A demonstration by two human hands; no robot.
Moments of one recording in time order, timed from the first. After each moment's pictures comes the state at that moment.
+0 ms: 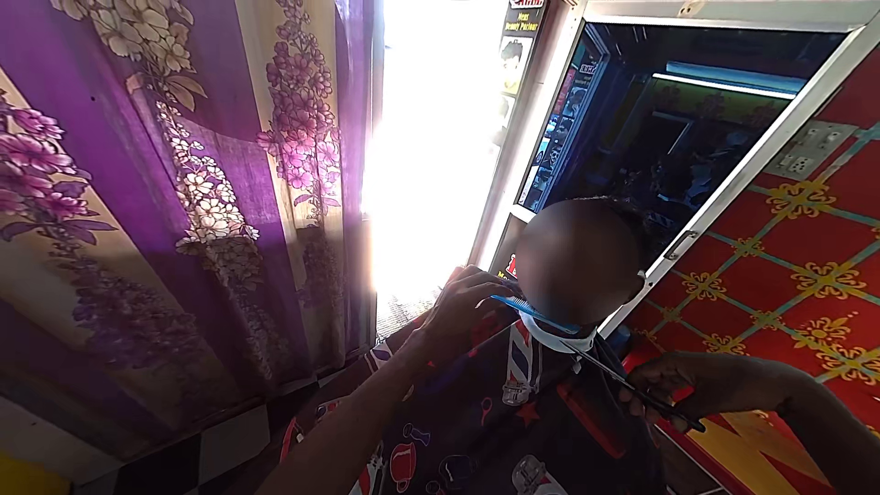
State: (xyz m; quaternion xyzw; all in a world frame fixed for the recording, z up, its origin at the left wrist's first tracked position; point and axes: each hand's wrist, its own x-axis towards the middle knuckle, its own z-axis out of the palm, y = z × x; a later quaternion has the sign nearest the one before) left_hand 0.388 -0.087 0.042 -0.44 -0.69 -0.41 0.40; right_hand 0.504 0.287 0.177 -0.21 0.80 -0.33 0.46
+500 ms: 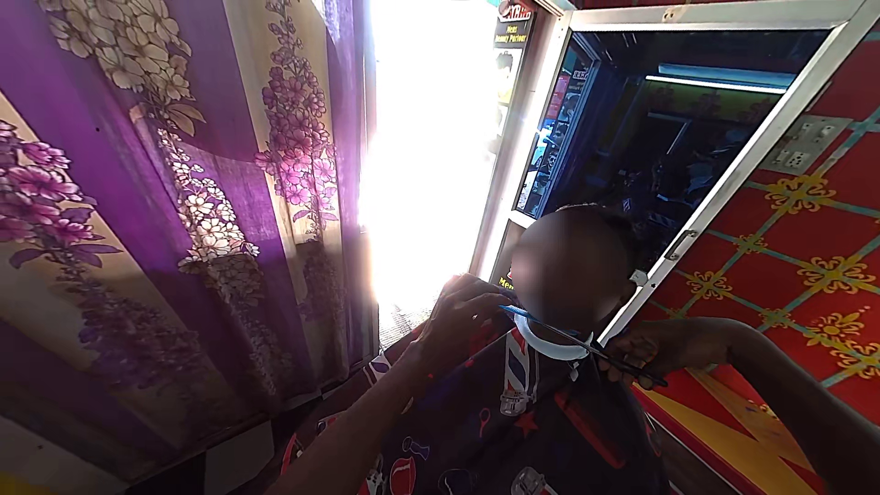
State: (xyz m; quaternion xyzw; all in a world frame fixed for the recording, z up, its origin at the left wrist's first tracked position) left_hand 0.400 -0.080 0.054 -0.43 -0.69 -0.37 0.45; right_hand 0.452 0.286 0.183 -0.17 0.82 -0.31 0.46
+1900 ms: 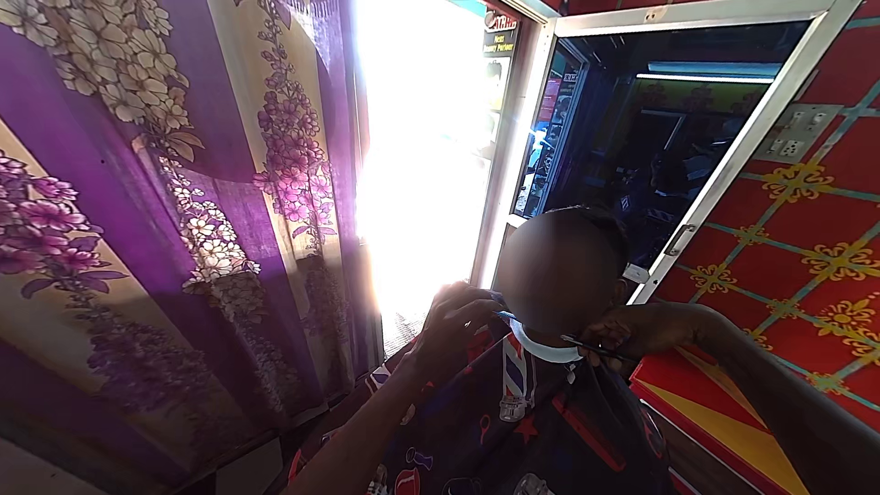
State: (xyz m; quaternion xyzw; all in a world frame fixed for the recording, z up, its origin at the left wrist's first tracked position) left_hand 0.404 -0.080 0.056 -0.42 -0.70 -0.36 0.46; right_hand 0.439 0.263 0.188 -0.24 0.82 -0.31 0.41
